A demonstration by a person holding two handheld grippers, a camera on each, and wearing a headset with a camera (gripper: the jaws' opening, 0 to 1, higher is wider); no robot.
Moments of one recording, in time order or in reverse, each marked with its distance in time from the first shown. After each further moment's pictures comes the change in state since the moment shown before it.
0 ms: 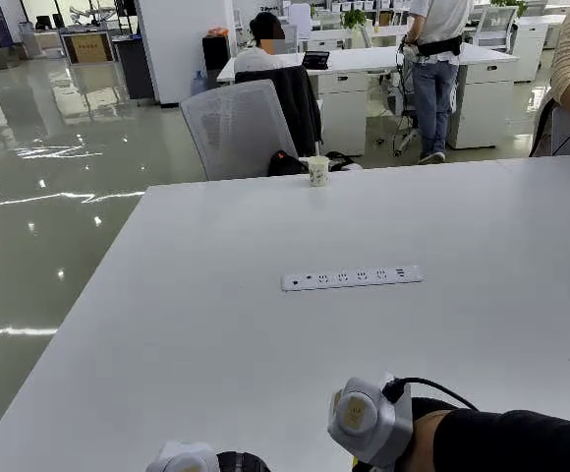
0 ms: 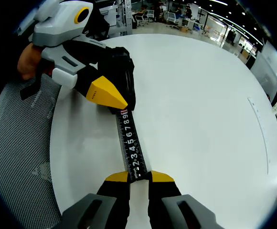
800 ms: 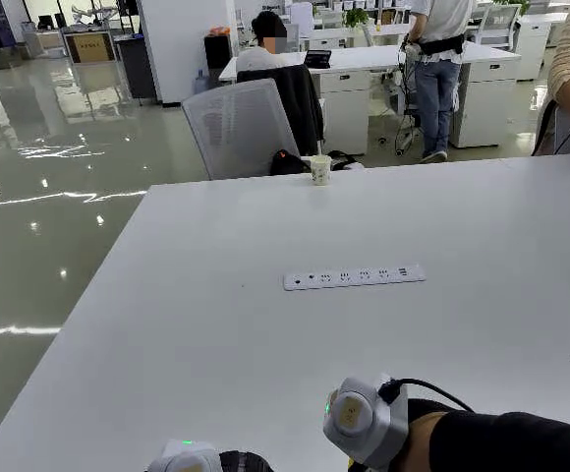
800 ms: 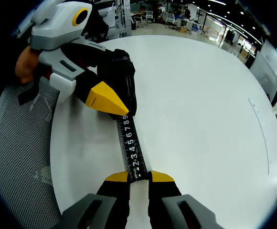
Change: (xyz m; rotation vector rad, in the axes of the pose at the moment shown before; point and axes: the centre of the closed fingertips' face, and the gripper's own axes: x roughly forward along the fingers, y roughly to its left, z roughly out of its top) left arm 0.001 -0.001 -0.001 0.000 0.005 -0.006; right arm 0.005 0.002 0.007 0.011 -0.010 0.000
